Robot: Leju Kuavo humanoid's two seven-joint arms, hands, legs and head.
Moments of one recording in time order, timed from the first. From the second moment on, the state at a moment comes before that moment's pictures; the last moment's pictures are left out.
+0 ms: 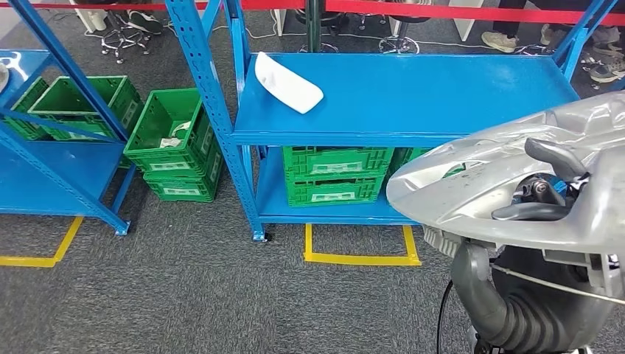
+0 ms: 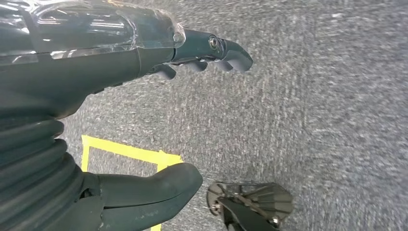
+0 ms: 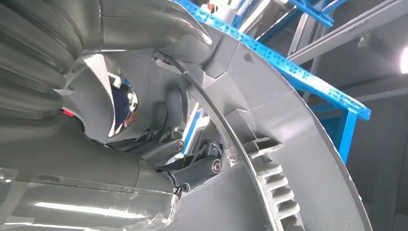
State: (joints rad) left arm -0.16 -0.13 1.39 -0.09 -1.57 0.07 -0.20; right arm -0.02 -0.34 0.51 -2.37 0.63 -0.65 0.01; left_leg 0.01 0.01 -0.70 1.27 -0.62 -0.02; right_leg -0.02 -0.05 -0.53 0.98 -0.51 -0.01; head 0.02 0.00
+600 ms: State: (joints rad) left arm -0.17 -0.13 1.39 -0.09 -1.57 0.07 -0.20; right arm -0.02 -0.34 0.52 -2.37 0.64 -0.65 0.01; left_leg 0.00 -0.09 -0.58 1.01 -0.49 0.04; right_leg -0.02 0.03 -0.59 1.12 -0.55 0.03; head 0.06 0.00
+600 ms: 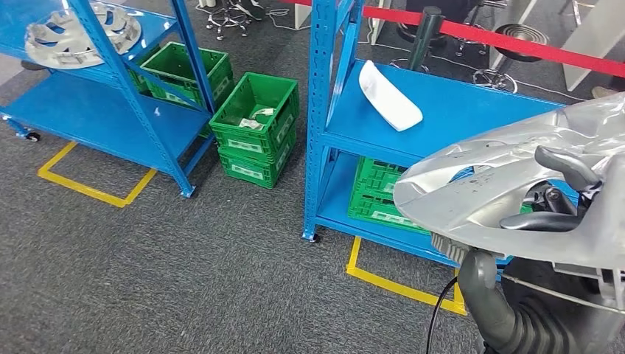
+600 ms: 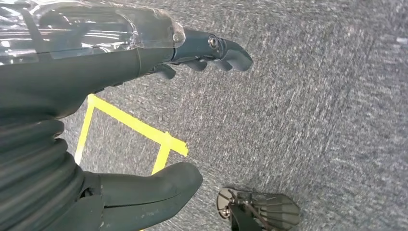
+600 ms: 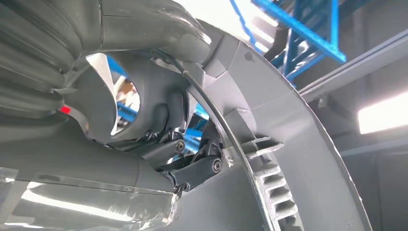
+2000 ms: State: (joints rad) left arm -0.17 -0.13 1.39 -0.09 -1.57 0.07 -0.20; right arm -0.02 -0.34 0.52 -2.37 0.64 -0.66 0.01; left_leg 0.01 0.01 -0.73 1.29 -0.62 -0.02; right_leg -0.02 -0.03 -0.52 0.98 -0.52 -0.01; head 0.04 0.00
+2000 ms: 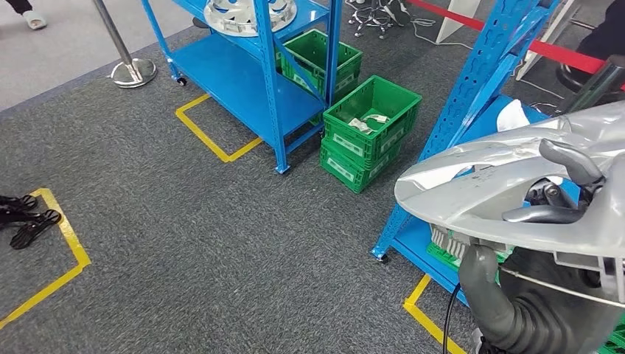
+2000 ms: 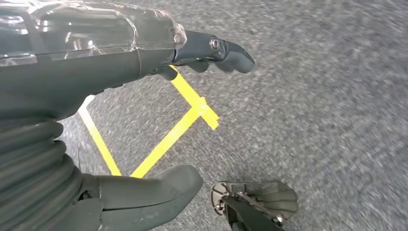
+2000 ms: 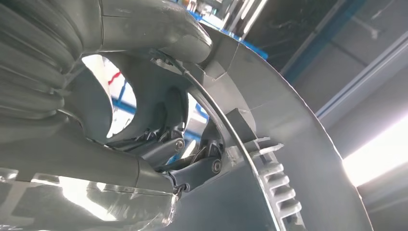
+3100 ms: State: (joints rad) left arm -0.17 -0.13 1.39 -0.09 -1.57 0.07 -0.20; right arm -0.03 -0.34 0.52 -2.37 0.64 -0.65 0.01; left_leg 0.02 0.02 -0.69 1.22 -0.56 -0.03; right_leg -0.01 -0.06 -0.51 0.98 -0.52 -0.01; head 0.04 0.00
